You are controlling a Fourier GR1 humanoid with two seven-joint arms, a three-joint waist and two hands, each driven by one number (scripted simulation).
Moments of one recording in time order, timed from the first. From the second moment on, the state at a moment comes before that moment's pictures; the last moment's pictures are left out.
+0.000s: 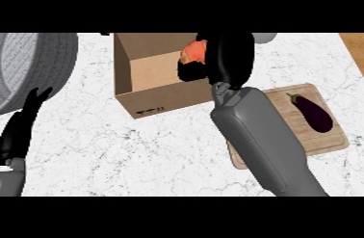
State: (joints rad) left arm -0.12 0.40 0.12 -1.33 -0.18 0.11 0.07; right arm -0.88 0.00 0.27 -1.34 1.11 -0.12 0.89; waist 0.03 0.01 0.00
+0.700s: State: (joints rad) left arm -0.16 0.38 0.11 -1.31 -0.21 0.11 0.06; right arm -1.23 0.00 0.08 -0.63 0.88 -0.45 0.70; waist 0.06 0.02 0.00
